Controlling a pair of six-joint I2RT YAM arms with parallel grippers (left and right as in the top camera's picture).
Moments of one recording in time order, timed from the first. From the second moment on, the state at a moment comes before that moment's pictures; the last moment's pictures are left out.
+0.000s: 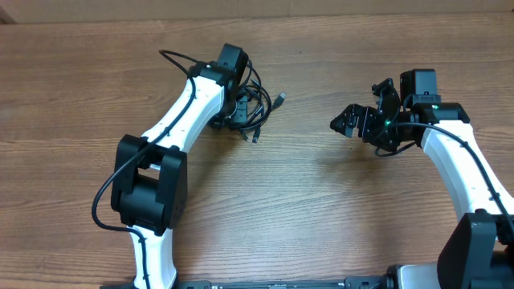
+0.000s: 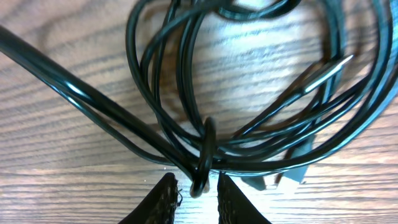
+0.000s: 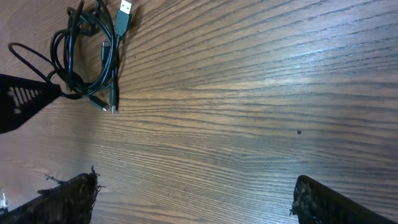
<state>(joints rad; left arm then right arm) -0.35 2.10 1.67 -0.98 -0.05 -0.31 -0.02 1.60 1.15 -0.79 -0.51 0.23</state>
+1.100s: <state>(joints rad) -0.35 2.10 1.67 -1.01 -0.07 -0.31 -0.02 1.60 1.15 -0.79 -0.51 0.23</state>
